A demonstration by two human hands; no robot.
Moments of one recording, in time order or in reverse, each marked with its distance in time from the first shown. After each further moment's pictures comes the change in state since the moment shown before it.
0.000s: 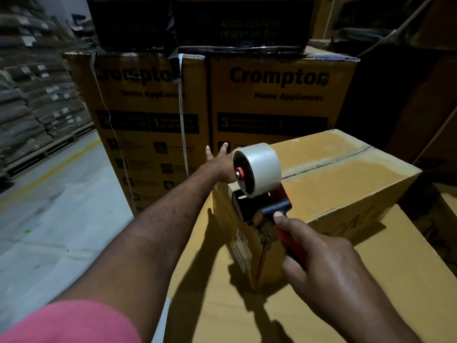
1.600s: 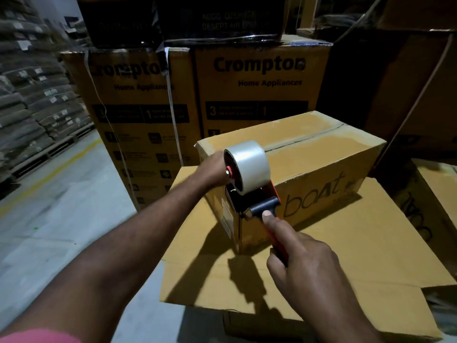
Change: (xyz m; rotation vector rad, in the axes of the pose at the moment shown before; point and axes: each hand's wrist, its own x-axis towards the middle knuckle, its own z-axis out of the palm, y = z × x) left_hand -0.104 0.045 0.035 -0.623 0.193 0.140; right_hand -0.081 0.036 0.025 -0.004 0.156 -0.051
